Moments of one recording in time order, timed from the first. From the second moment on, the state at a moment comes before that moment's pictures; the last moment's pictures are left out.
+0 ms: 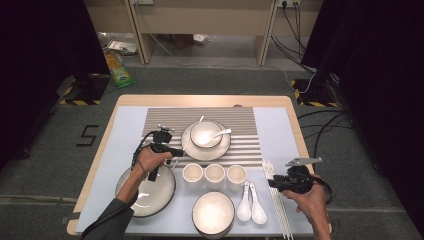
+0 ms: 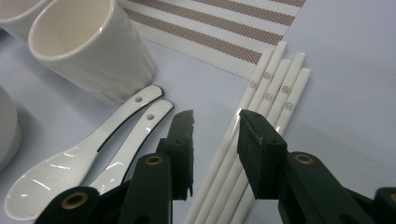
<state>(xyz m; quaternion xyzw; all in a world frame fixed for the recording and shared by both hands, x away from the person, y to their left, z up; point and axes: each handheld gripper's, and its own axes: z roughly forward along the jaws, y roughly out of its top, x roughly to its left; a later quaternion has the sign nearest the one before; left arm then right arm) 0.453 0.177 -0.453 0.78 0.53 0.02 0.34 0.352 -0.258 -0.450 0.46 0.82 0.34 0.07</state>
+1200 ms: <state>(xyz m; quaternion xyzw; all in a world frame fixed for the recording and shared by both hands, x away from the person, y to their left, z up) 0.454 0.170 -0.441 0.77 0.53 0.04 0.36 0.348 -0.270 -0.452 0.47 0.81 0.35 0.07</state>
